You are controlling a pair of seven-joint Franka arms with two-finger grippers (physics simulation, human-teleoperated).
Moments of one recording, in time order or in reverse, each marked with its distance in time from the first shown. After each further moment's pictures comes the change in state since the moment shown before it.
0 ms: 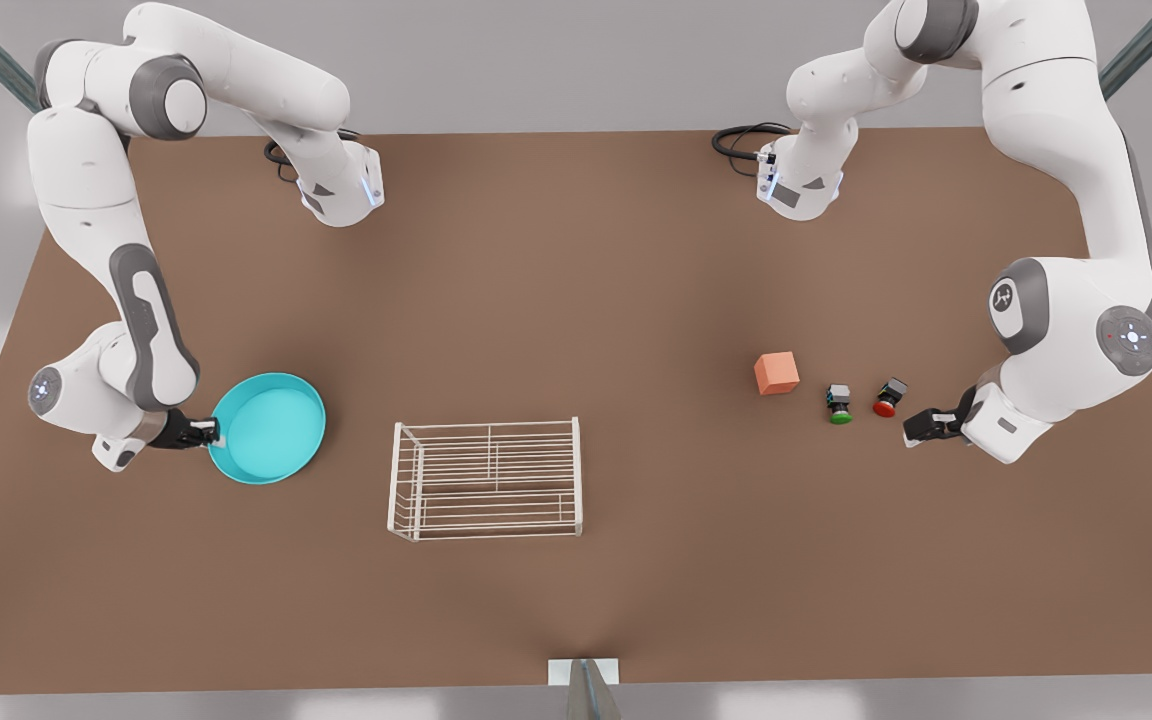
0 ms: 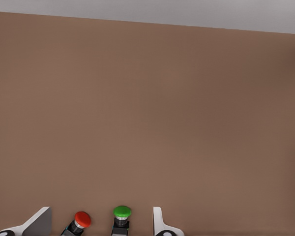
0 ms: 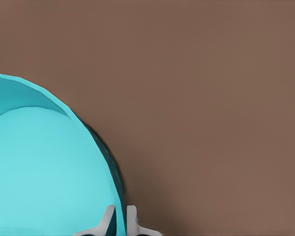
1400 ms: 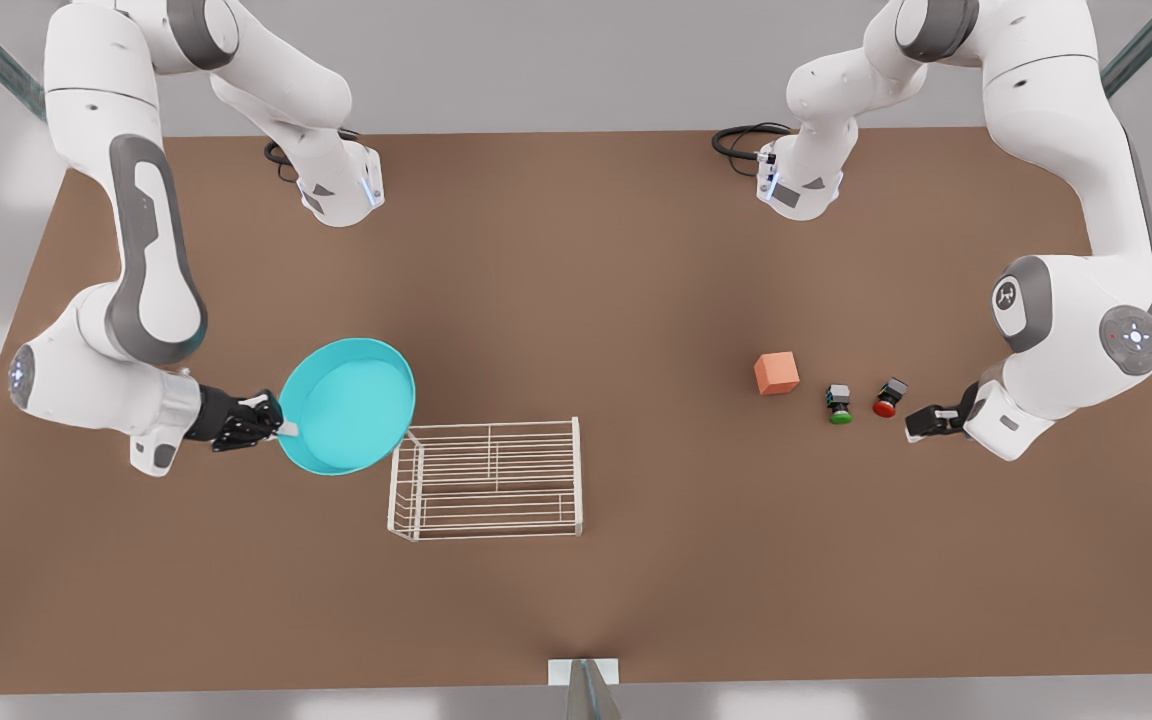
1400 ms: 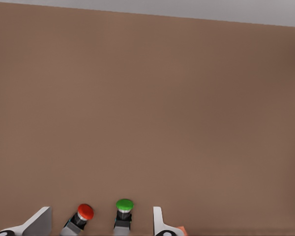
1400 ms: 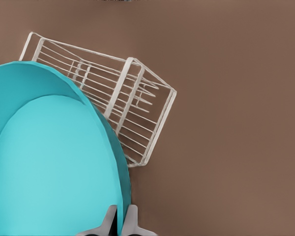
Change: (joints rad) left arm 0.000 -0.010 0.009 -0.010 -0.002 -0.024 -0.002; right arm 0.116 -0.237 0.226 0.230 0.219 -0.454 0.080
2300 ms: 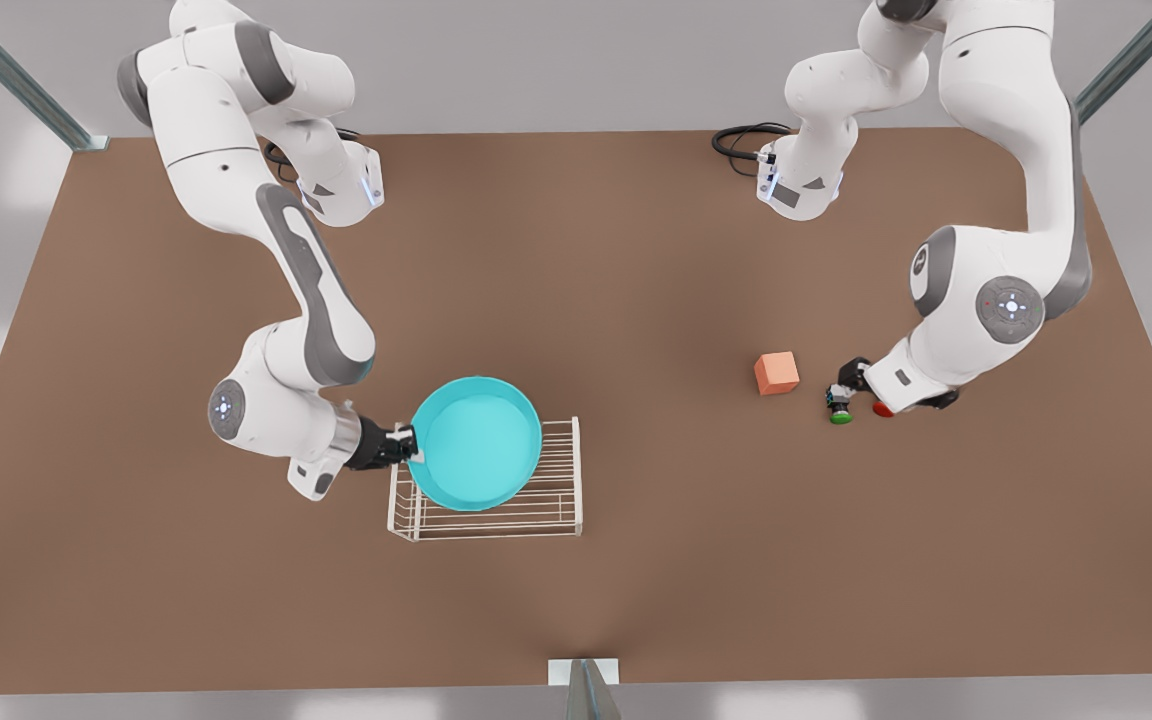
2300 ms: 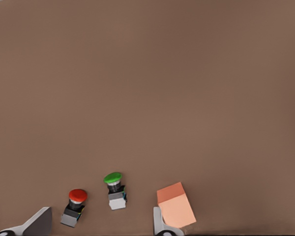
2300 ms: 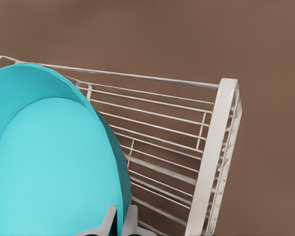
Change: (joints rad) left arm -0.099 -0.142 -0.016 -0.250 0.064 0.031 0.206; right arm 0.399 0.179 -0.131 0.064 0.012 0.270 0.371
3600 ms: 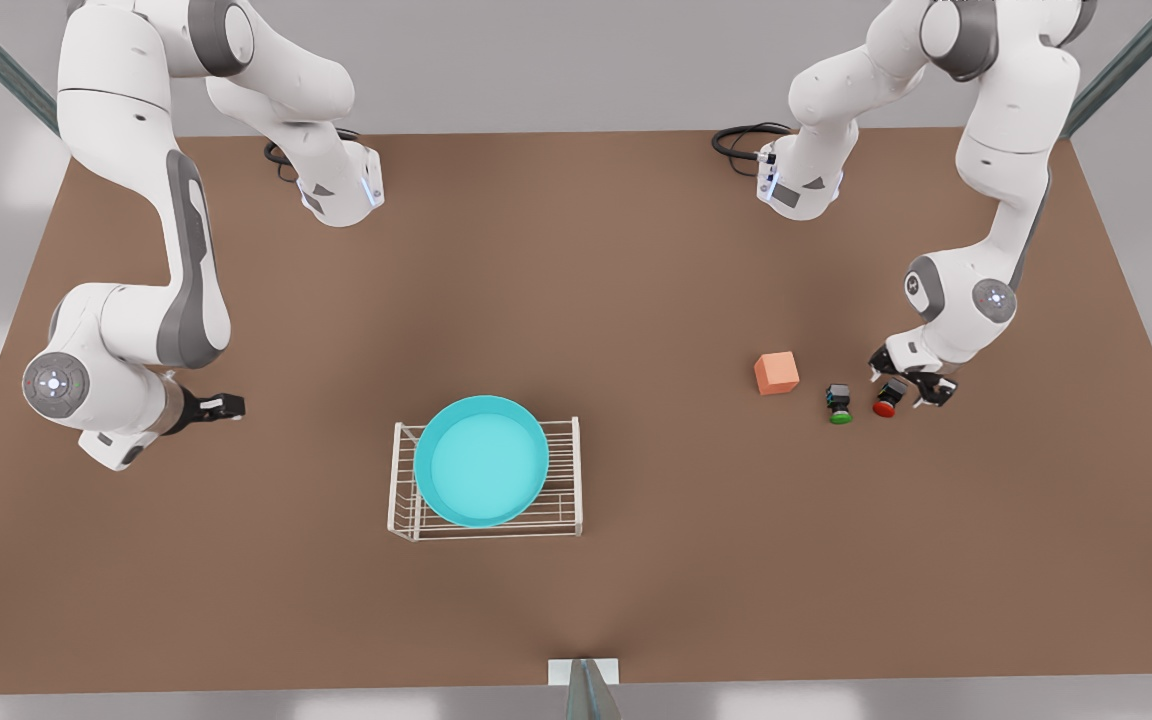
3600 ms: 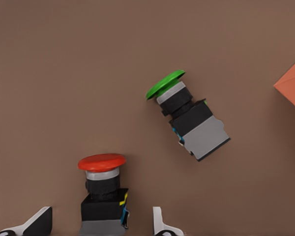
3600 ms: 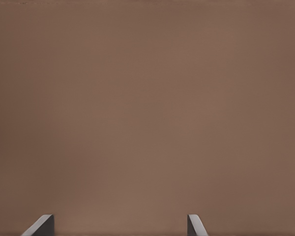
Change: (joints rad) left arm 0.241 0.150 0.127 -0.623 -0.033 0.931 0.740; right arm -0.174 -0.187 -0.175 -0.058 -0.553 -0.357 0.020
